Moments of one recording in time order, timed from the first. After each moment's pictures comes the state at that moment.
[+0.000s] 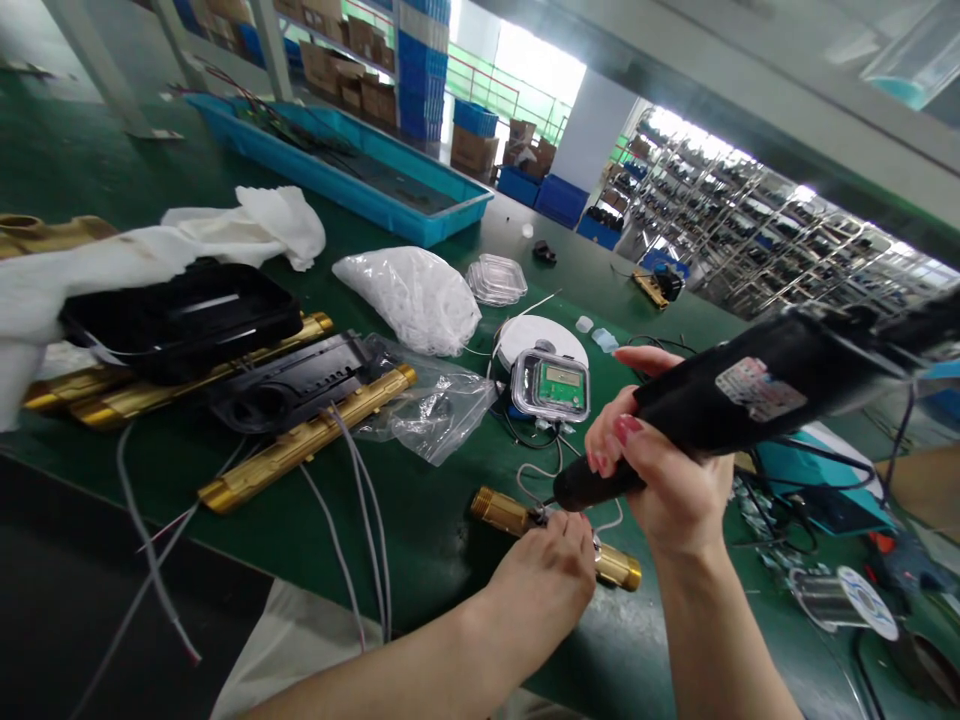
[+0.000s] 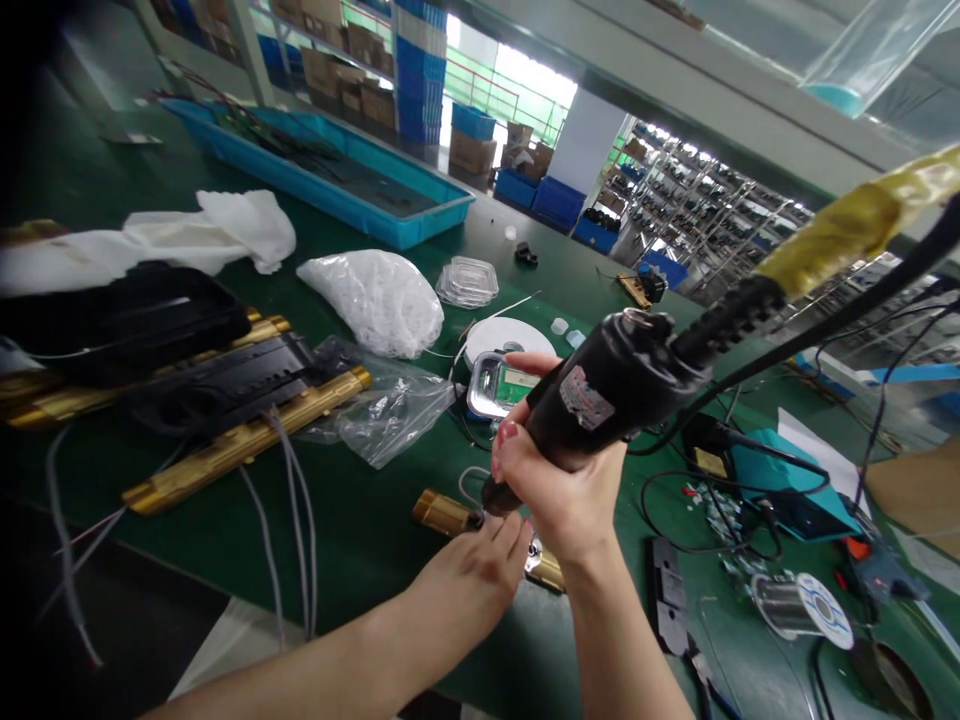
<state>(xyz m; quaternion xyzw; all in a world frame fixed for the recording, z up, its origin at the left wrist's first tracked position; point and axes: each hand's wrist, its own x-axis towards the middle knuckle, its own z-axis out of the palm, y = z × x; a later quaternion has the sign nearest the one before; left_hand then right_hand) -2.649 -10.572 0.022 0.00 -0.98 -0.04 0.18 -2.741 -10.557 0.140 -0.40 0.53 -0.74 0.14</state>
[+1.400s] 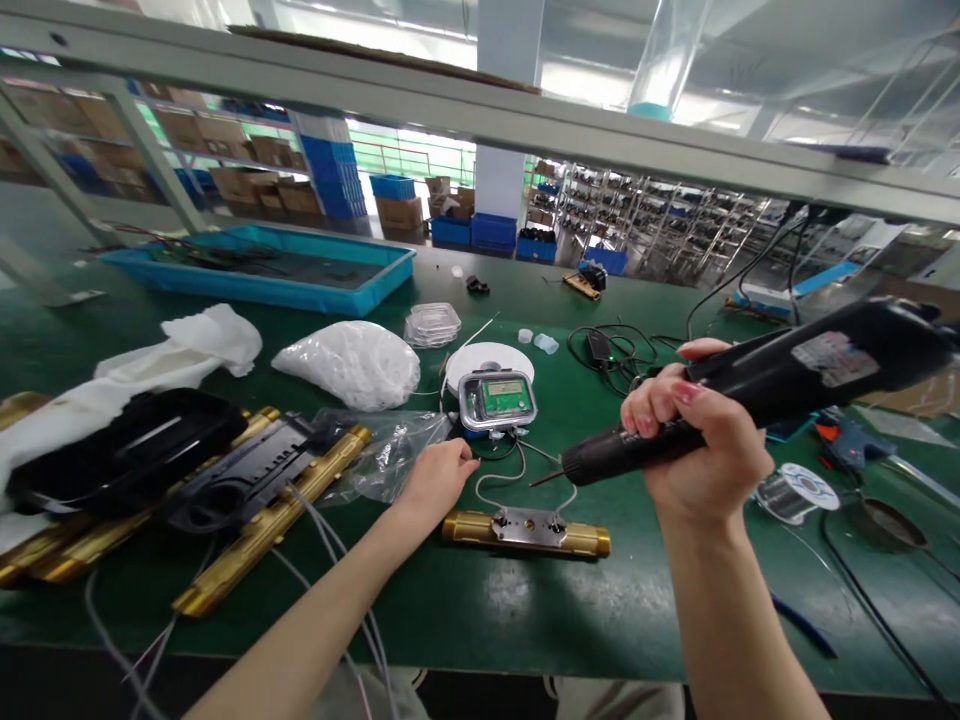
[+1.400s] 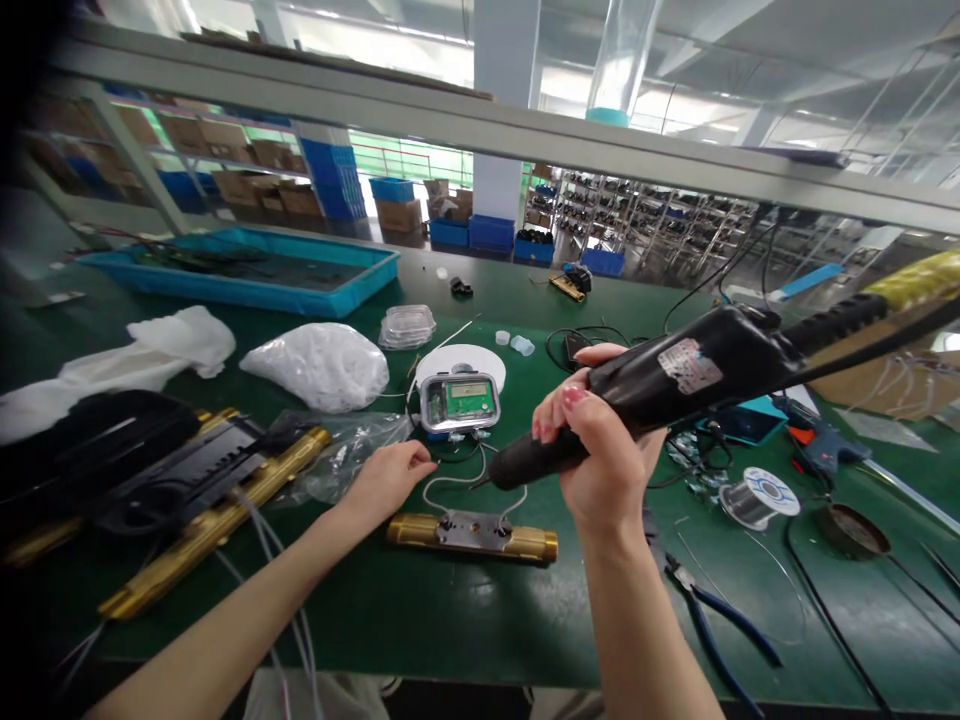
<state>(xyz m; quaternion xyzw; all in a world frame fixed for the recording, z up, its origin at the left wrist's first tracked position) -2.688 -10.687 0.039 0.20 -0.95 -0.25 0.07 -2.755 -10.479 0.169 -0.31 0.42 -0.85 -0.05</state>
